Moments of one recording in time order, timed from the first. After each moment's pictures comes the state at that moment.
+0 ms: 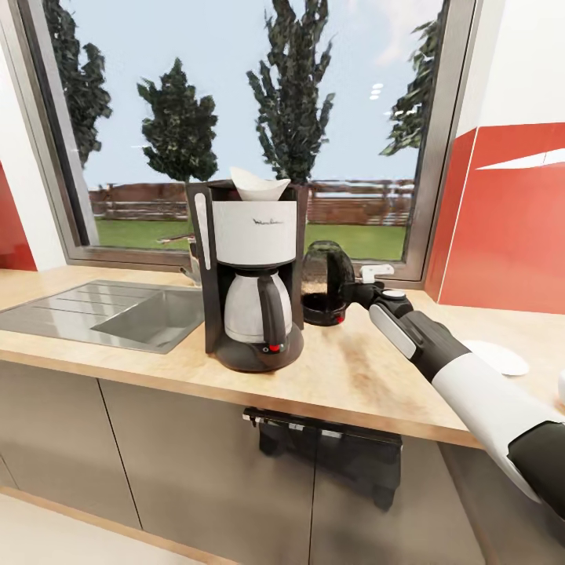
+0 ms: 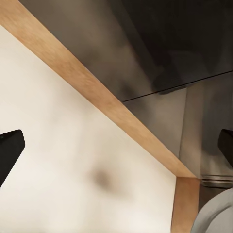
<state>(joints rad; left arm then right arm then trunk) -0.11 0.10 0.31 -0.03 0.41 -0.24 -0.92 -1.17 -0.18 0.65 -0.84 -0.70 0.37 -0.28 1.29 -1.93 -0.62</state>
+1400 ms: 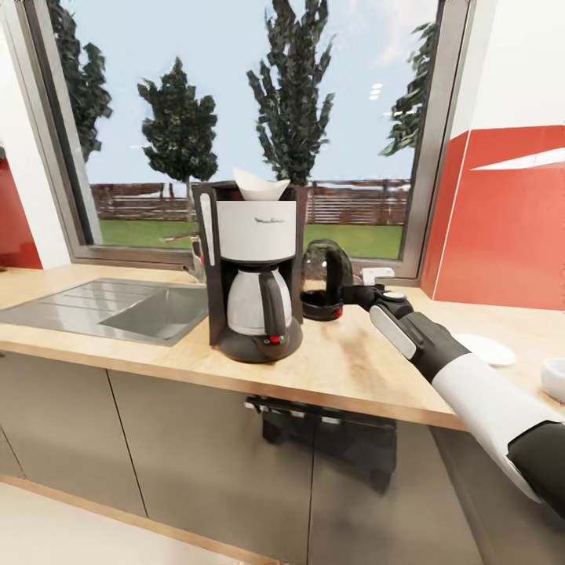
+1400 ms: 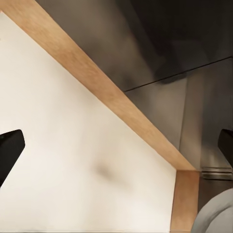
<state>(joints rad) -0.11 0.10 0.32 -0.03 0.41 -0.24 -0.92 -1.16 -0.18 0.66 -0.82 -0.72 0.37 -0.28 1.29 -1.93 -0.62</state>
